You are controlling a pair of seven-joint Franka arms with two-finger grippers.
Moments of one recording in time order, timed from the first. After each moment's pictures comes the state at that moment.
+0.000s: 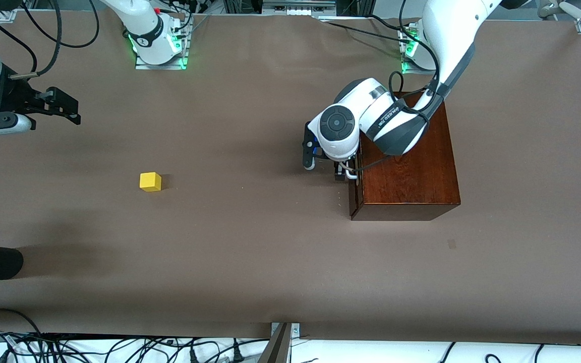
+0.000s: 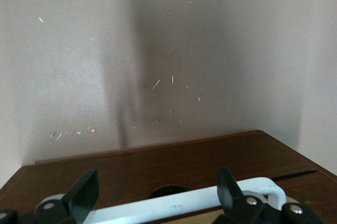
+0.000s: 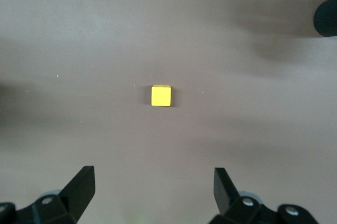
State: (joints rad) left arm -0.22 0.60 -0.51 -1.58 0.28 1.85 0.80; right arm 0.16 0.02 -0.09 -1.59 0.01 1.57 -0.05
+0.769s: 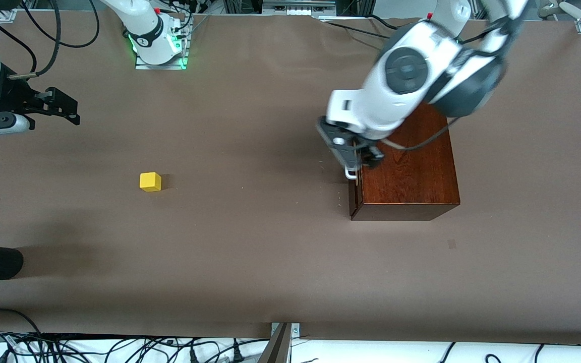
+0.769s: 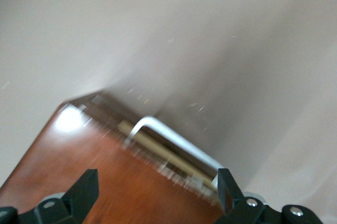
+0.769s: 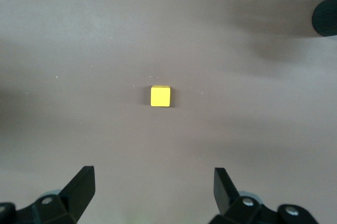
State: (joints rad) left arm -0.07 0.34 -0.51 -1.49 0.07 1.73 0.28; right arm 0.16 0.02 -0.09 -1.58 0.00 1.57 -0.05
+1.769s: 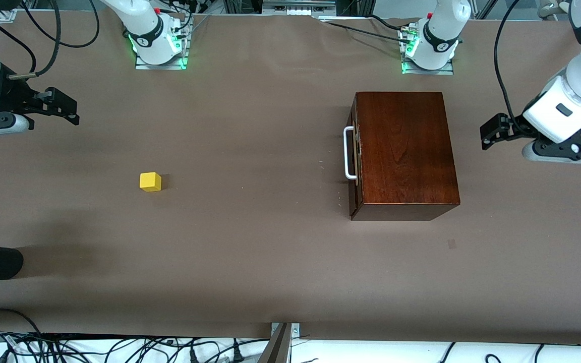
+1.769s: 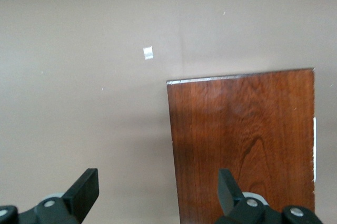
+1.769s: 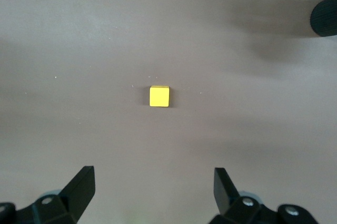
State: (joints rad) left arm -0.05 0.11 -0.10 -1.49 0.06 1.56 -0.08; right arm 0.16 0.02 -0.09 -1.58 0.00 1.57 -0.05
